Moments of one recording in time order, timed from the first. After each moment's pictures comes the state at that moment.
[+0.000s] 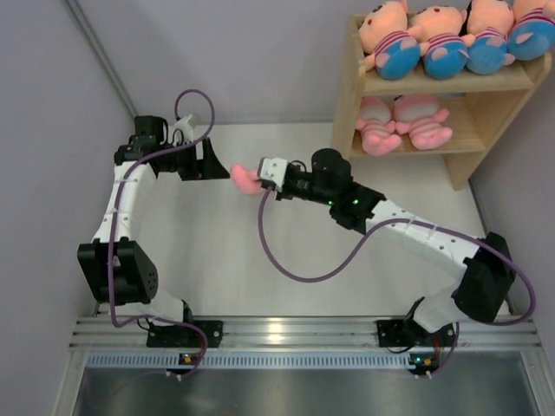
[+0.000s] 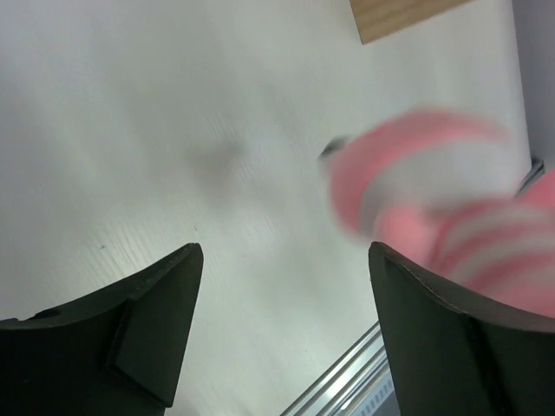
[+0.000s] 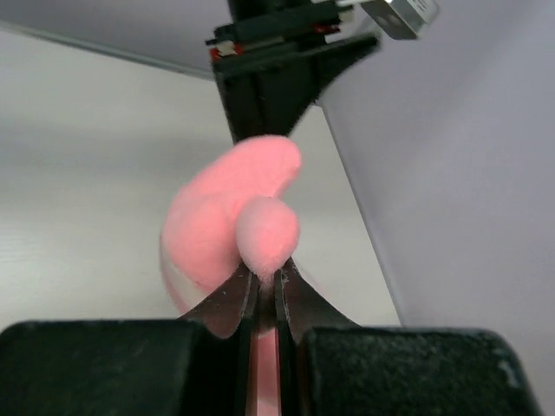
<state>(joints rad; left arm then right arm) 0.06 1.55 1.48 -0.82 0.75 -0.05 0.93 1.51 1.25 0.13 -0.26 -0.64</state>
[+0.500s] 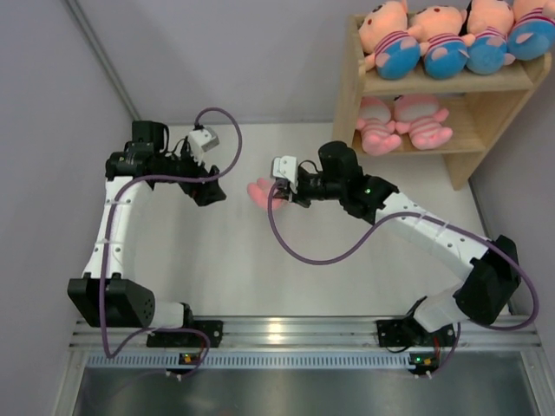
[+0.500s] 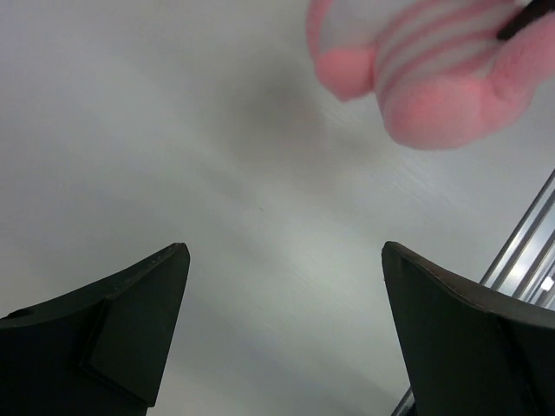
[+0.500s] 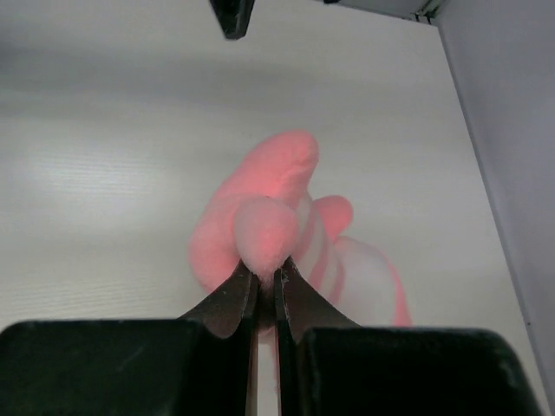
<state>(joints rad) 0.01 1.39 1.52 -1.05 0.76 0.58 0.78 1.45 1.25 -0.20 -0.50 -0.57</state>
